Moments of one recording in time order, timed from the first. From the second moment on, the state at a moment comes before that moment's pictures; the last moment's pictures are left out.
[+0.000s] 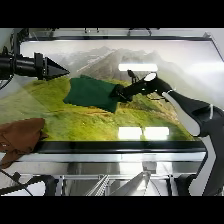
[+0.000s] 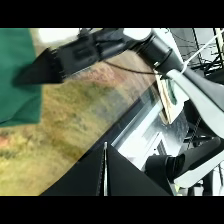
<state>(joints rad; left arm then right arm) 0.16 -1.40 1.45 0.45 -1.54 -1.13 0.31 -2.07 1.62 -0.46 1.04 1.33</state>
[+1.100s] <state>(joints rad) 0.16 -1.40 1.44 0.45 -1.62 -1.12 -0.70 -1.50 1.72 -0.55 1.39 1.50</state>
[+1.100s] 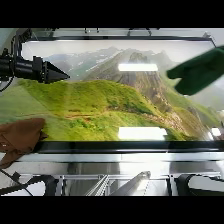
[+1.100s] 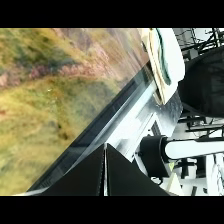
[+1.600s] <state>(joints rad) 0.16 -1.40 1.44 0.45 -1.58 -1.12 -0.97 -1.77 2.14 -0.53 1.53 1.51</state>
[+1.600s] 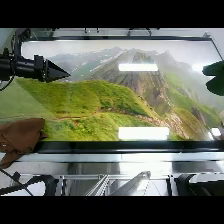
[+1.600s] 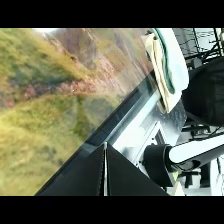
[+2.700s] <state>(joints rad) 0.15 -1.40 1.44 0.58 -1.63 -1.12 -1.05 -1.67 1.87 -1.63 1.84 1.76</state>
